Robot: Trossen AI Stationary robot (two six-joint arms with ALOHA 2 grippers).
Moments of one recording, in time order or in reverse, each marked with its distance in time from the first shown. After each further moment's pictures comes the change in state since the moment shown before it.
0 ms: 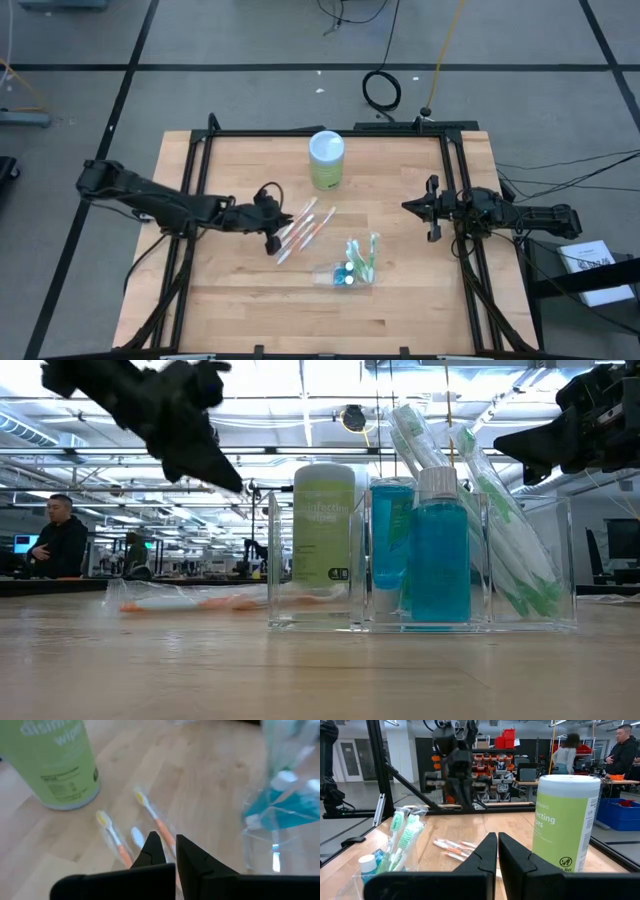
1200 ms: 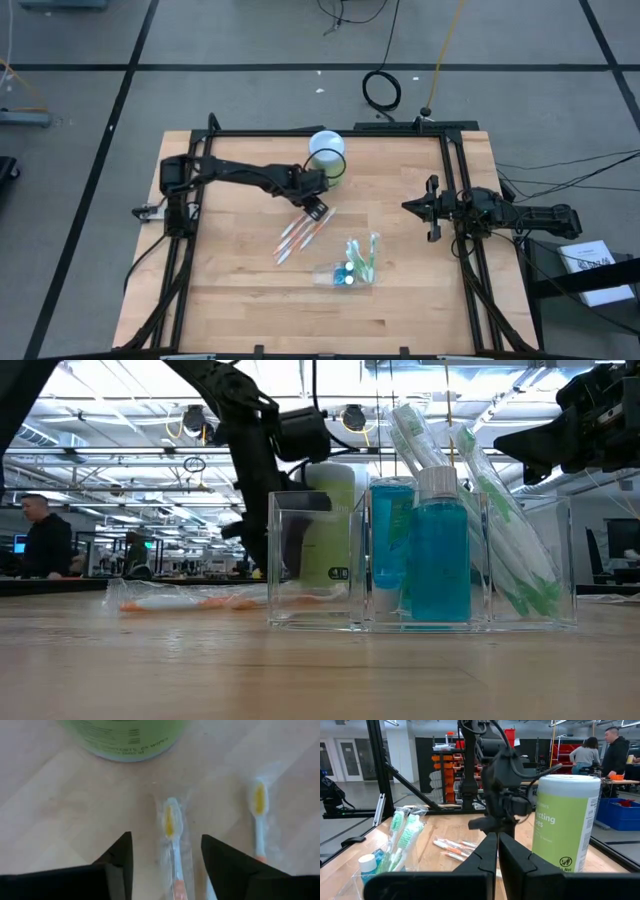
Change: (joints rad) left arm 0.380 0.691 0.624 -0.536 0.243 -0.233; right arm 0.000 0.000 0.000 -0.002 0.000 0.000
